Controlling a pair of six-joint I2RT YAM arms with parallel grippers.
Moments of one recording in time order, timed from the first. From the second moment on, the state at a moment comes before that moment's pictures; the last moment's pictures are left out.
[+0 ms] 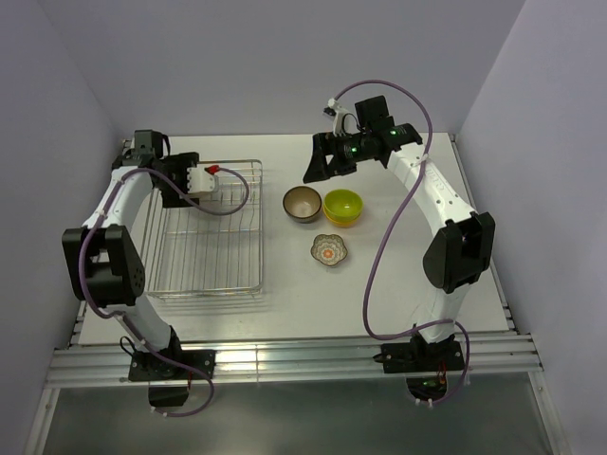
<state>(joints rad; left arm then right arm) 0.04 1.75 1.45 -0.73 0.37 1.60 0.33 1.82 1.82 -0.81 -0.69 0.09</state>
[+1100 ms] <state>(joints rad) 0.04 1.31 1.36 -0.65 0.95 0.49 0.37 2.24 2.26 -1.05 -0.28 -0.22</state>
